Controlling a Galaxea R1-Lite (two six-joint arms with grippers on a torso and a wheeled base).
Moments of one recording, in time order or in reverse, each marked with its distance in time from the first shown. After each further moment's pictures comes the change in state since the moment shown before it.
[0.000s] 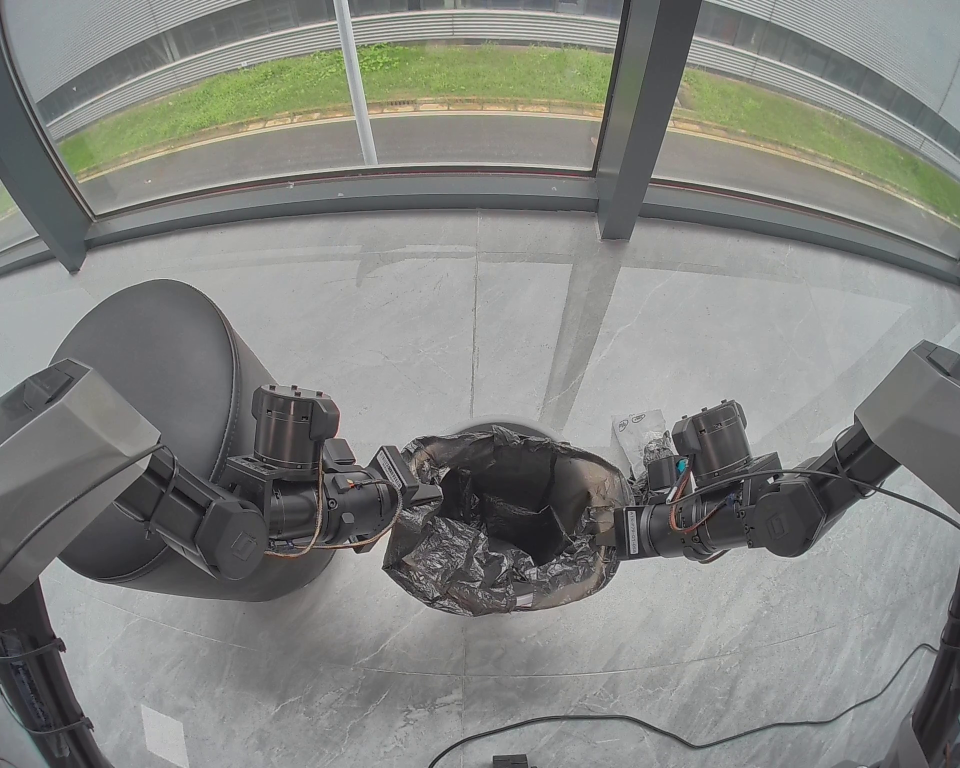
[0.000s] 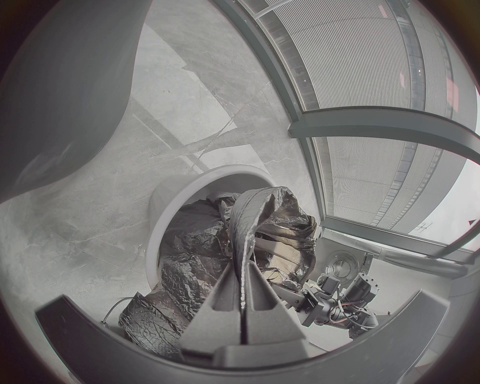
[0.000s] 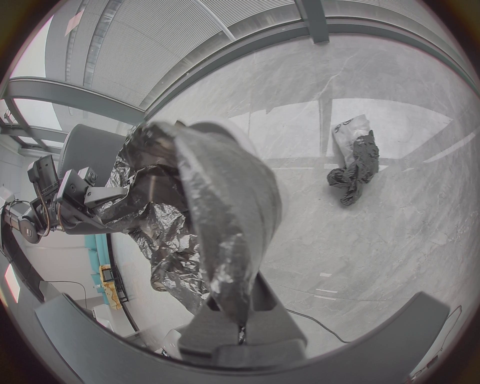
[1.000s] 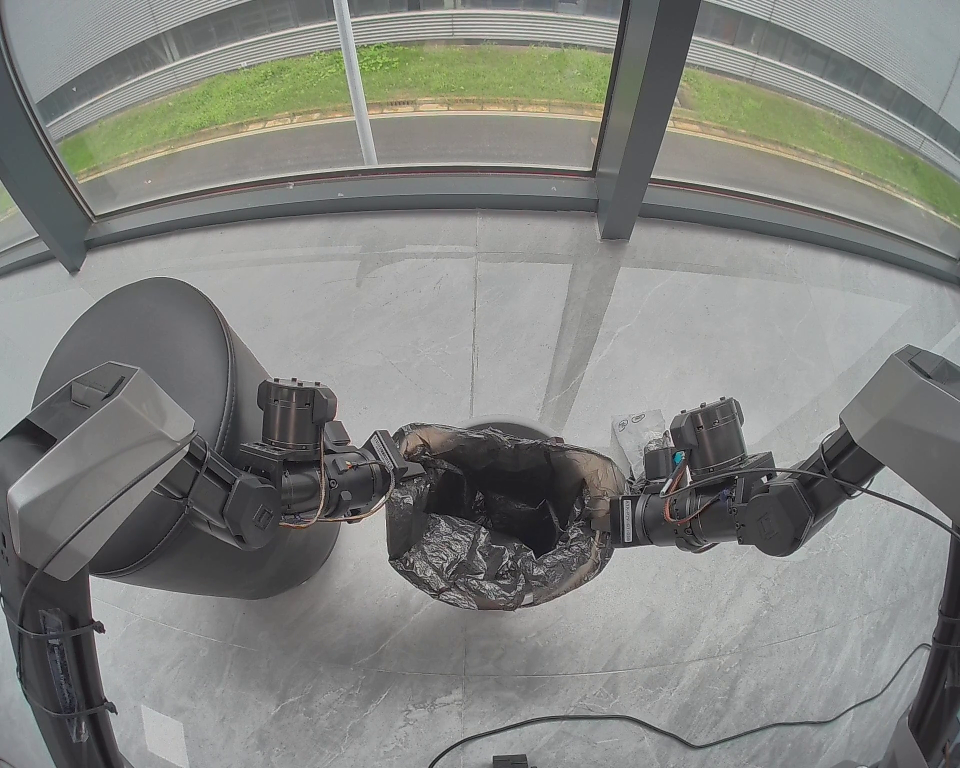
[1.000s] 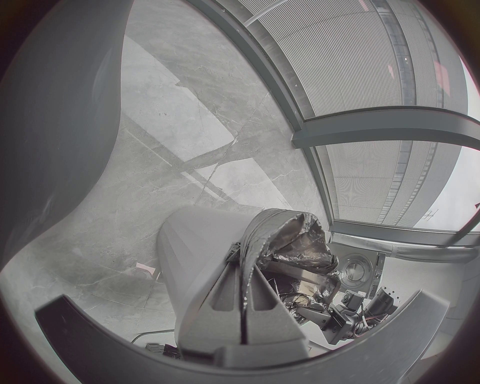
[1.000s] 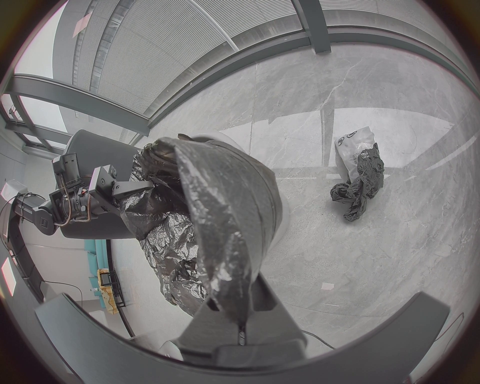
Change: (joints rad) left arm 0.102 0.159 -0.181 0.003 -0.003 0.122; right arm -0.015 0.048 -0.026 -0.090 0.000 -0.009
